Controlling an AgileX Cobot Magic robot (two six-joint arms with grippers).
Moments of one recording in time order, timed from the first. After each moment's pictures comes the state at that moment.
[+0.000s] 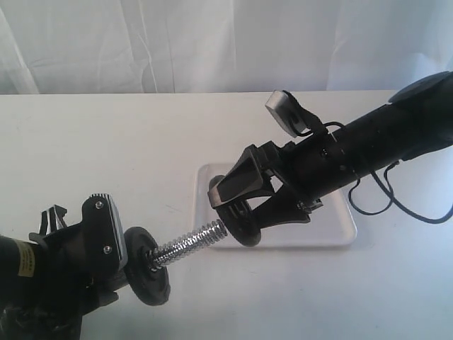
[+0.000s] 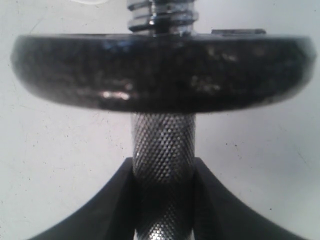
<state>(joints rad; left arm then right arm) -0.73 1.24 -0.47 -0.03 0.27 0.60 0.24 1.77 -1.02 1.19 1.18 -0.88</state>
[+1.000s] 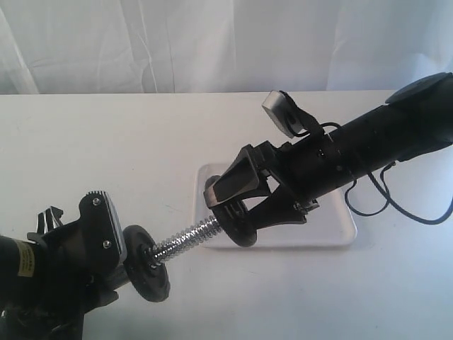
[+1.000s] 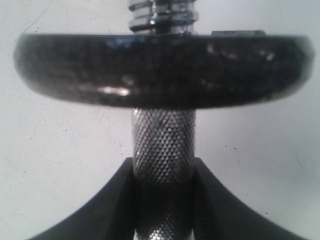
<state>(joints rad) -0.73 1.24 -0.47 -0.02 0.27 0.54 0.25 1.77 -1.02 1.21 1.18 -0.88</state>
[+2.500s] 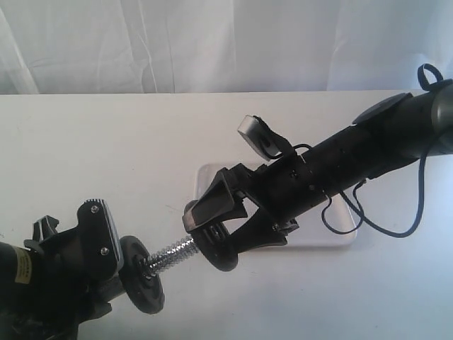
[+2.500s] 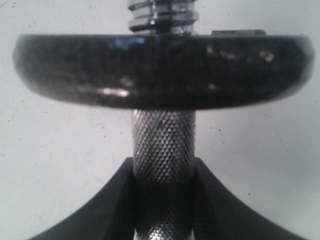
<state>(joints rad) -0.73 1.24 -0.47 -0.03 0.33 0.53 0.34 1.85 -1.02 1.23 1.16 -0.86</state>
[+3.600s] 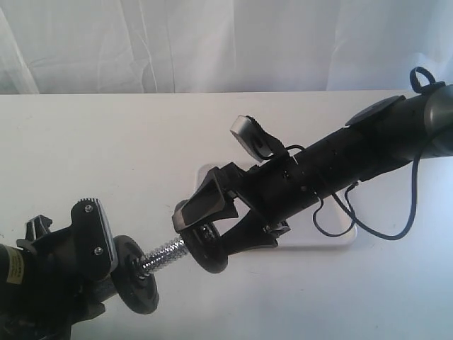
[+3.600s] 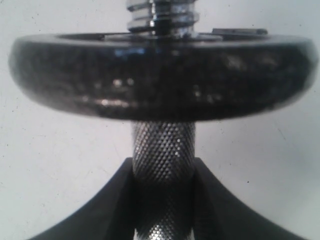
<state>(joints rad) -0.73 1.21 -0.47 -0.02 0.37 0.52 0.37 1.85 -1.02 1.27 1.16 -0.86</state>
